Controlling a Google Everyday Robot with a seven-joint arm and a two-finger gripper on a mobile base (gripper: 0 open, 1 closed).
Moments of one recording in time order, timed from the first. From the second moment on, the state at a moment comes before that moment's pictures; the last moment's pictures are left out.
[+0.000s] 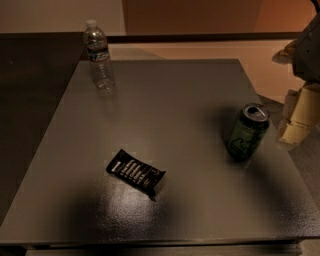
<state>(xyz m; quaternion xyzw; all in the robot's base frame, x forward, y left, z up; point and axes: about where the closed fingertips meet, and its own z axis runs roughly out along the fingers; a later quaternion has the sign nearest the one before) 0.438 -0.217 0.976 -0.60 0.78 -0.03 0.16</state>
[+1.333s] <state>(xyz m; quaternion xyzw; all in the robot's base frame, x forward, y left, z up) 0.444 -0.211 0.953 -0.60 0.77 0.02 0.21</state>
